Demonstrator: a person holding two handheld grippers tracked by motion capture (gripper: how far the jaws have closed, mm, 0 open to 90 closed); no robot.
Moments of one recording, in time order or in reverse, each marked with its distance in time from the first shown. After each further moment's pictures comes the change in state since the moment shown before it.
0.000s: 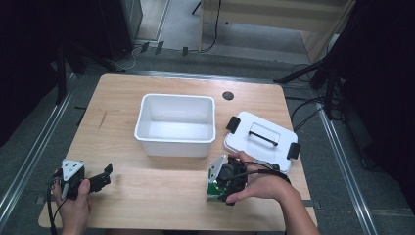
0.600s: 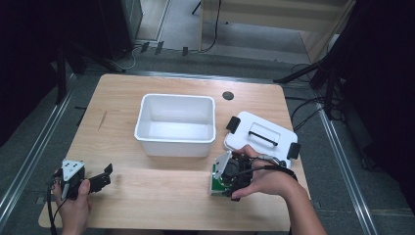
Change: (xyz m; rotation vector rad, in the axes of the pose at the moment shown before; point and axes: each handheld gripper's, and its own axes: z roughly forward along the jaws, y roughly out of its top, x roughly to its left) left arm 0.000 0.000 0.000 0.000 -0.001 -0.001; right arm -0.007 -0.005 -0.022 -0.007 -0.034 -0.026
